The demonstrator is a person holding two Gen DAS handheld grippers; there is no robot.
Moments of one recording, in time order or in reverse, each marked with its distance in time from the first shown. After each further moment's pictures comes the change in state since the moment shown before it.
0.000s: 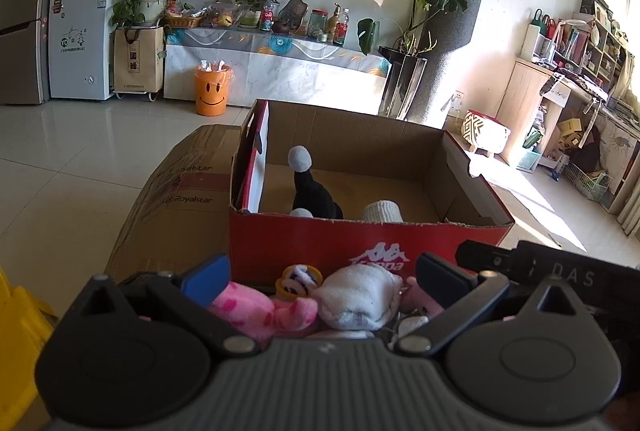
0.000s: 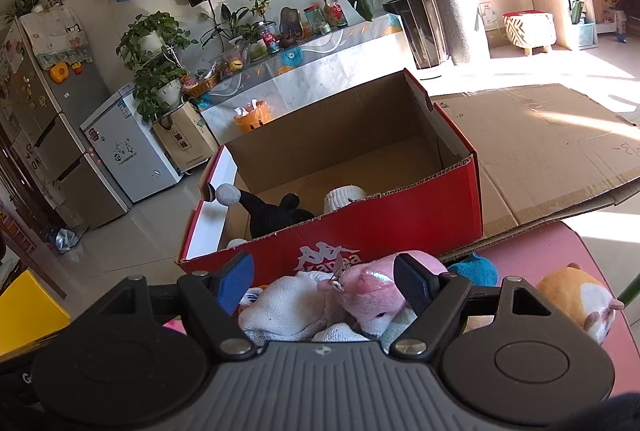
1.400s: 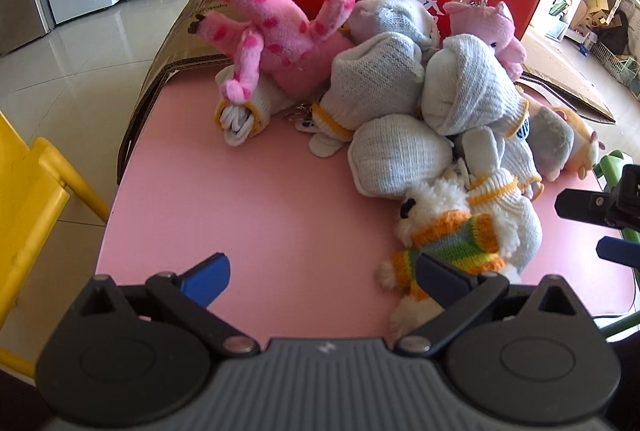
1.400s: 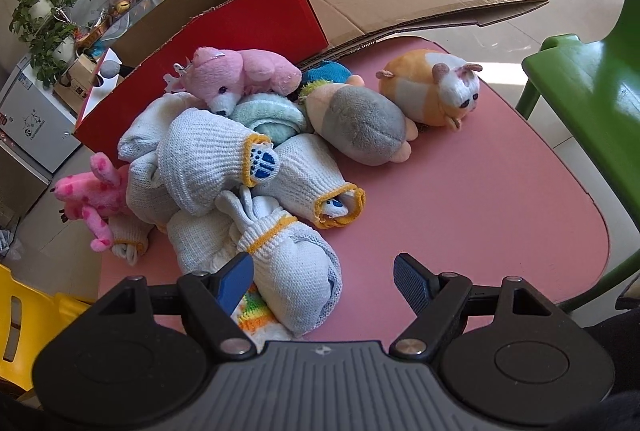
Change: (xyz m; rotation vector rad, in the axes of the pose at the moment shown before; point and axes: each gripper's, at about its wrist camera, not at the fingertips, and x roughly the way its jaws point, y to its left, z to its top) left arm -0.008 0.013 -0.141 0.082 0.394 0.099; right arm -0.054 -0.049 -0.116 0.218 0.256 -0.269
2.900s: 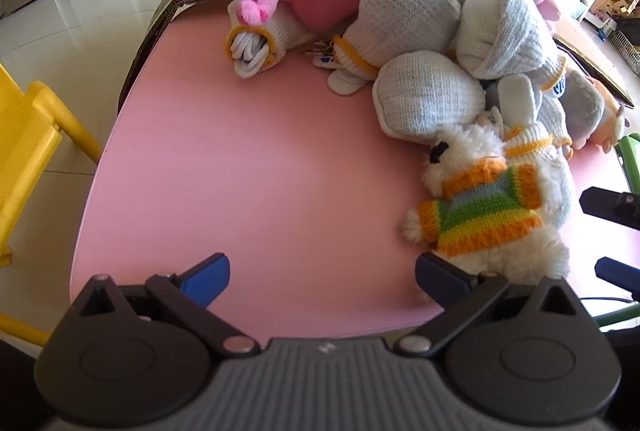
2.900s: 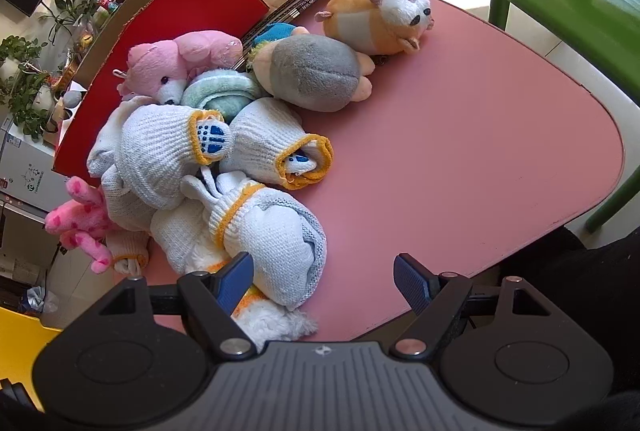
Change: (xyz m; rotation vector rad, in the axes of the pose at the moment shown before) left arm 0.013 0.007 -0.016 -0.052 0.107 0.000; right arm 0.020 -0.034 -0.017 0.249 0.079 0.063
